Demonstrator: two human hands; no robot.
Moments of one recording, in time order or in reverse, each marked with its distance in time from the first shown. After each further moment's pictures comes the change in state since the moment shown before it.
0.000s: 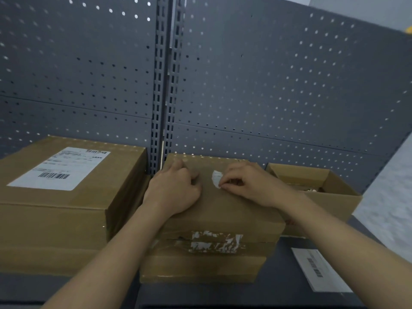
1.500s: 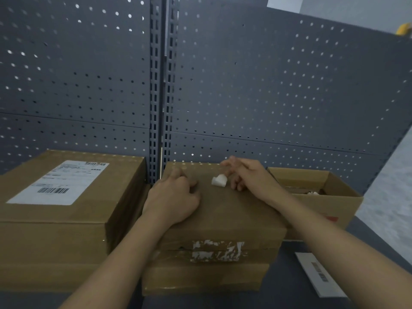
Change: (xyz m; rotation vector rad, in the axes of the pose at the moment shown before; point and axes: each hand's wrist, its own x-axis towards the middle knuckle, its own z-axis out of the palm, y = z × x) left_hand -0.001 0.000 -0.001 -0.006 0.005 0.010; right_hand 0.010 0.008 0.007 0.701 0.310 0.339
